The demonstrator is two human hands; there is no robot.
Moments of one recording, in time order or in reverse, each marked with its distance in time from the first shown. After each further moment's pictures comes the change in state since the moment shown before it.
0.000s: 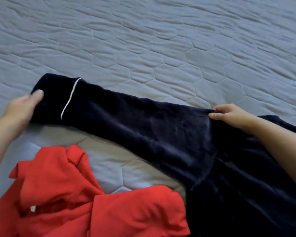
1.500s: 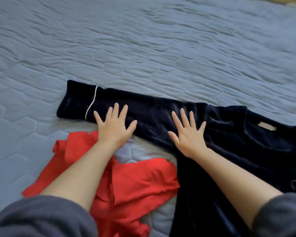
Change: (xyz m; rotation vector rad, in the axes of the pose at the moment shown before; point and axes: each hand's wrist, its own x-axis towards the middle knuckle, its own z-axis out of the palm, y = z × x) left_hand -0.231 0.086 0.081 0.750 -0.196 0.656; right_hand -0.105 -0.036 0.136 -0.843 0.276 -0.143
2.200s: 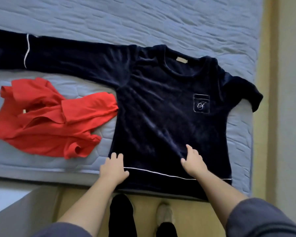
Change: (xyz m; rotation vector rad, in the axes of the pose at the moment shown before) left_hand -0.356 0.135 0.020 0.031 -0.767 0.137; right_hand -0.412 0.109 -0.013 0.340 -0.551 0.771
